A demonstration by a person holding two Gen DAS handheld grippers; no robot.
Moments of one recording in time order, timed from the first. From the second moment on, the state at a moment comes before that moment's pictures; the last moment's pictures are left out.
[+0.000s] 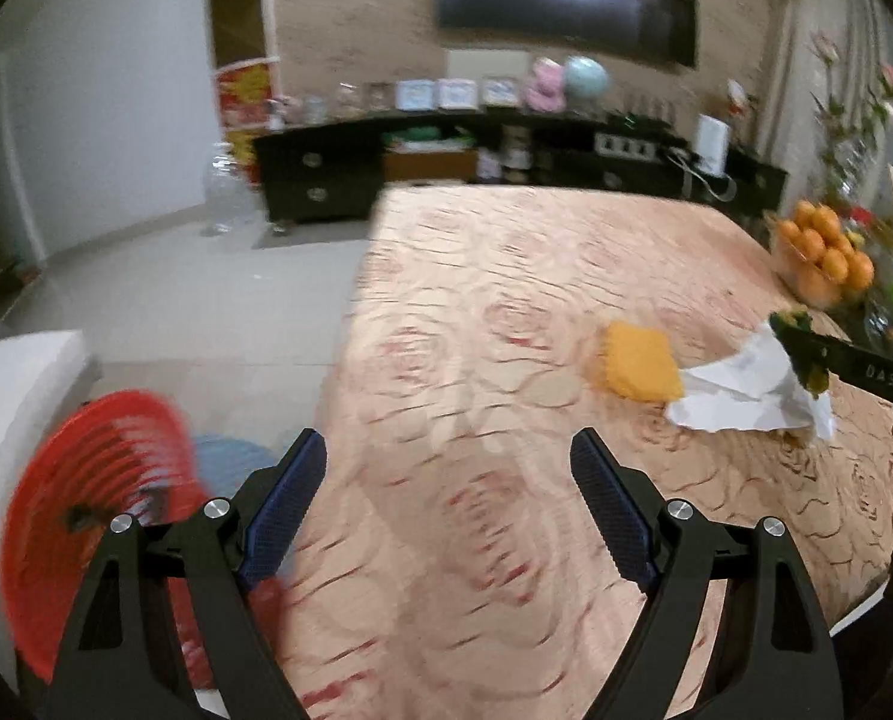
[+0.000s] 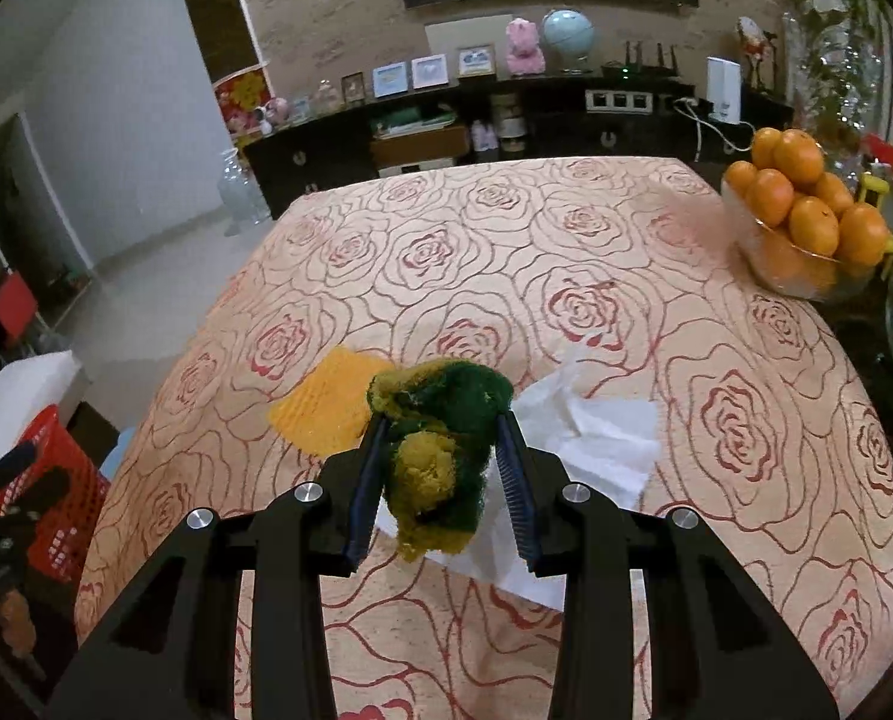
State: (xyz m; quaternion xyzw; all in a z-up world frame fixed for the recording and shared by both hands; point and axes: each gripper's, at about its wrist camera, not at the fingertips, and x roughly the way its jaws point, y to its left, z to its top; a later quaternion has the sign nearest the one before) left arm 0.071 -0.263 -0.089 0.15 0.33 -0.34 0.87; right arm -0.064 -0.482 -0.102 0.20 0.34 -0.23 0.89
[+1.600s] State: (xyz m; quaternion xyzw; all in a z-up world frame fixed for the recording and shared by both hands) left arm 0.097 -0.366 -0.133 0.12 0.39 -0.44 0.80; right arm -0.065 -0.494 -0.107 0.23 0.34 -0.24 0.88
